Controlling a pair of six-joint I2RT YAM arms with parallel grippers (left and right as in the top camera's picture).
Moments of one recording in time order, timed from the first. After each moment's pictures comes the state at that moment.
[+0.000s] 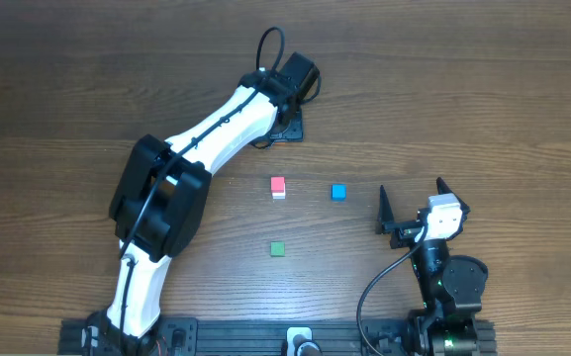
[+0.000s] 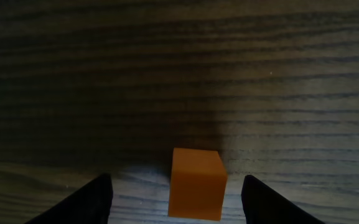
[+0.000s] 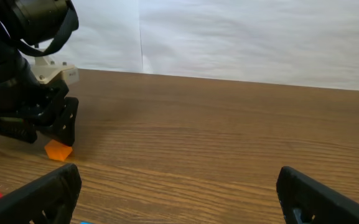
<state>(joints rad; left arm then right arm) -0.59 2.20 1.71 -0.87 -0.15 -0.65 0.04 0.01 0.01 -0.07 -0.11 -0.02</state>
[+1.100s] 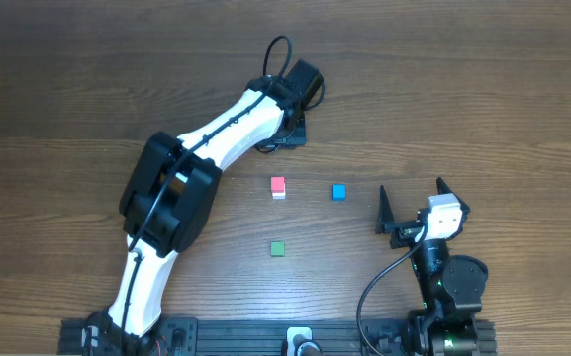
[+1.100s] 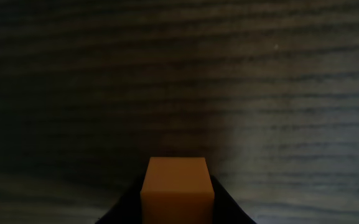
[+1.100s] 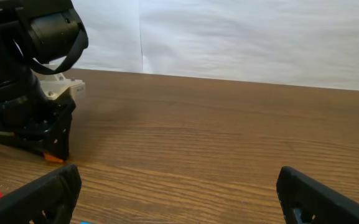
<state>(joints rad) -0.60 2.25 1.72 -0.87 -0.12 -0.64 0.04 0.01 0.01 -0.07 -0.11 -0.02</state>
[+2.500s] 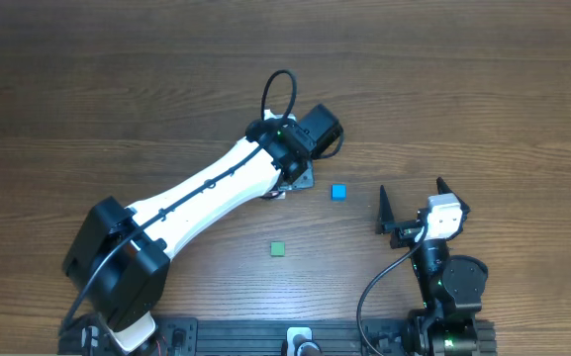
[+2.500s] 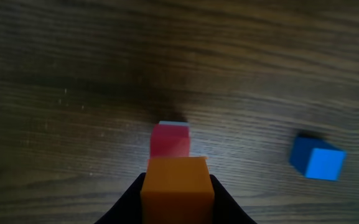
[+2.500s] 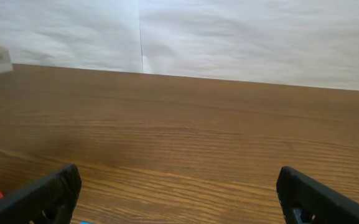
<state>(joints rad) -0.80 1.85 1.45 -1.00 -0.18 -0.89 0.04 0.01 0.01 -0.07 -0.11 -0.02</state>
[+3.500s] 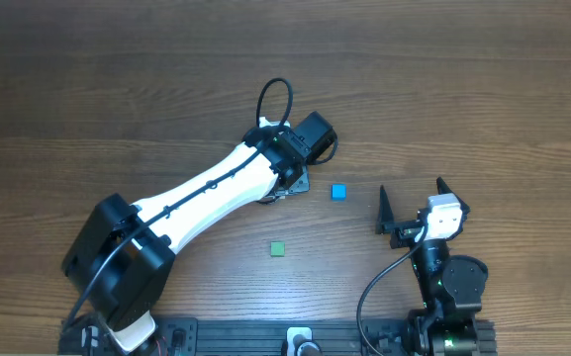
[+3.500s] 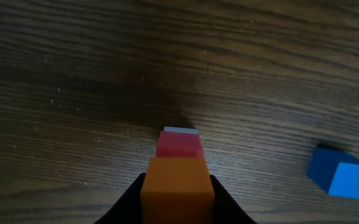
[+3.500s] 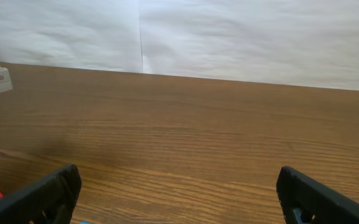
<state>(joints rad) -0.79 1.85 1.36 -0.92 -0.18 -0.91 0.04 0.01 0.01 -0.07 -0.11 -0.02</state>
